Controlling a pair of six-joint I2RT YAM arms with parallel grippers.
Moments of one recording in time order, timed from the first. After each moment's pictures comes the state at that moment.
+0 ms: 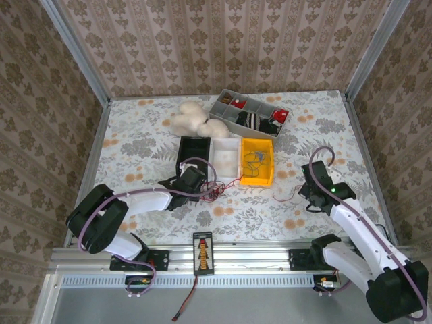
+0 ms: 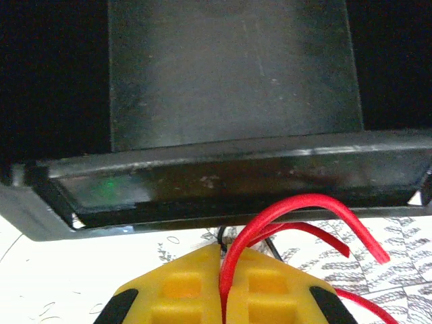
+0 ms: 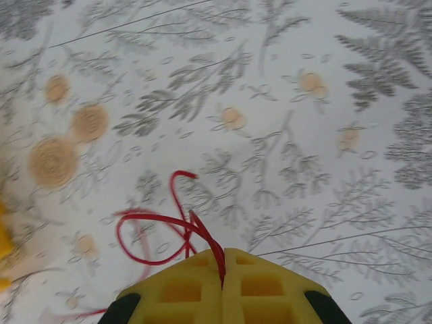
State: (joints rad) left arm -0.79 1.47 0.60 -0.20 -0.34 -0.51; right arm 0.22 0.89 0.62 -0.87 0.36 0.86
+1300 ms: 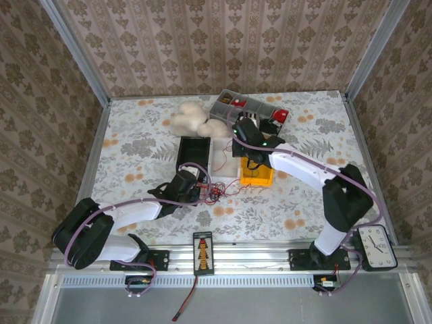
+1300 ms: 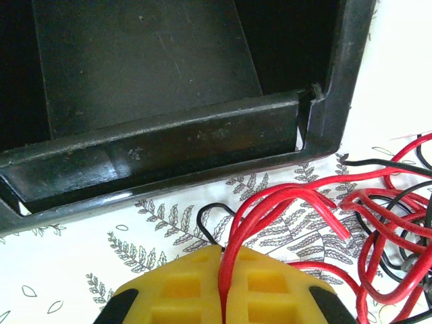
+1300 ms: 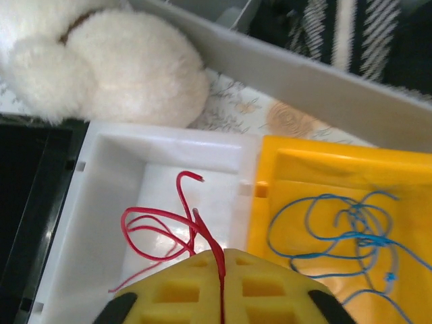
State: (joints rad) left arm -0.78 1.31 0.47 -0.05 -0.17 -0.38; right arm 0.62 1.71 1.29 -0.43 0.25 0.53
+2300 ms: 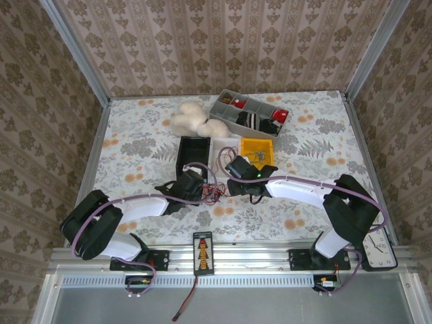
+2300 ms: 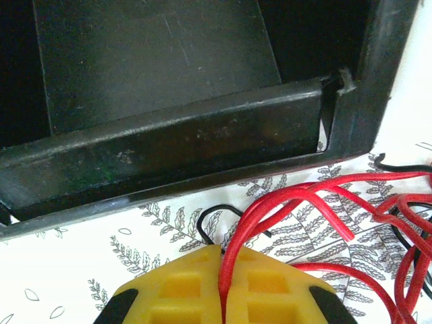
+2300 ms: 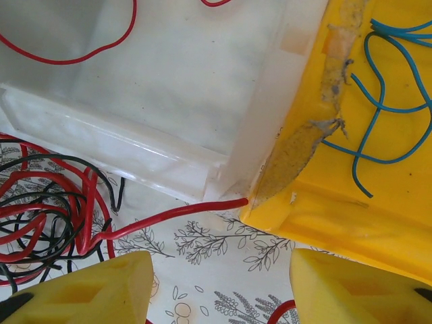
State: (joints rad) left arm -0.82 1.41 0.53 -0.11 -0.25 -0.39; right arm 0.82 1.59 0.96 -0.47 0.22 0.54
